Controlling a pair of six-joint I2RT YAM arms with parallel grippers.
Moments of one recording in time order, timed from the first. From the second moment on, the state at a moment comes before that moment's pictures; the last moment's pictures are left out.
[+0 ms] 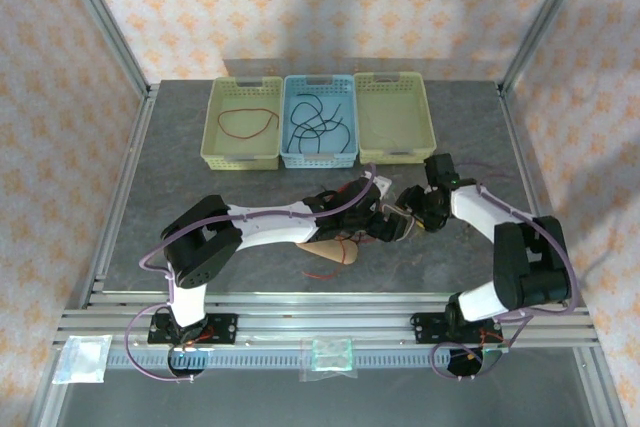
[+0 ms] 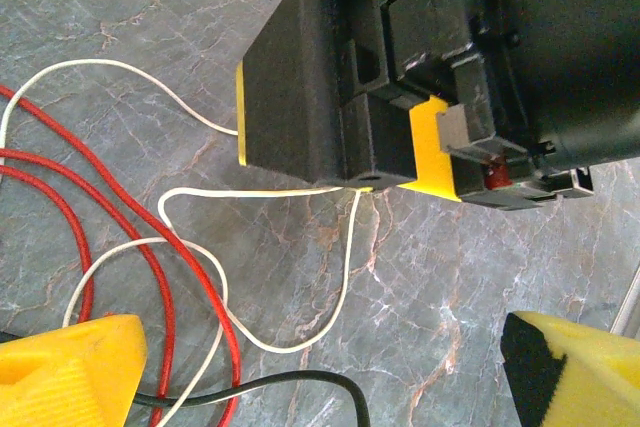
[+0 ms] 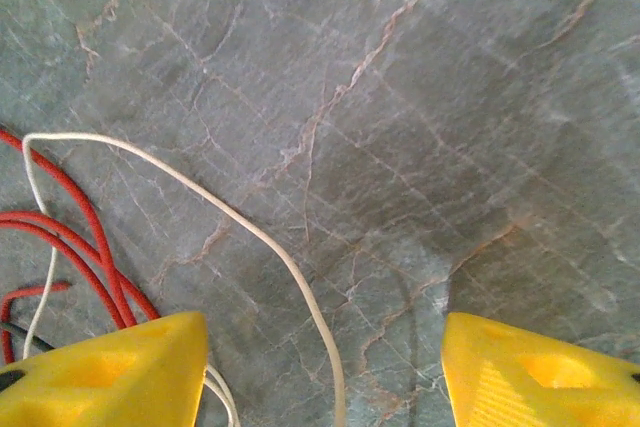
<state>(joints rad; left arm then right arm) -0.98 1.87 1.20 -0.02 0.05 -0.53 0.16 1.46 0.75 -0.51 -0.23 0.77</state>
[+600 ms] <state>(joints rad) -0.98 1.87 1.17 0.00 -0.01 -0.57 0.15 1.48 0.75 -0.46 -0.29 0.77</state>
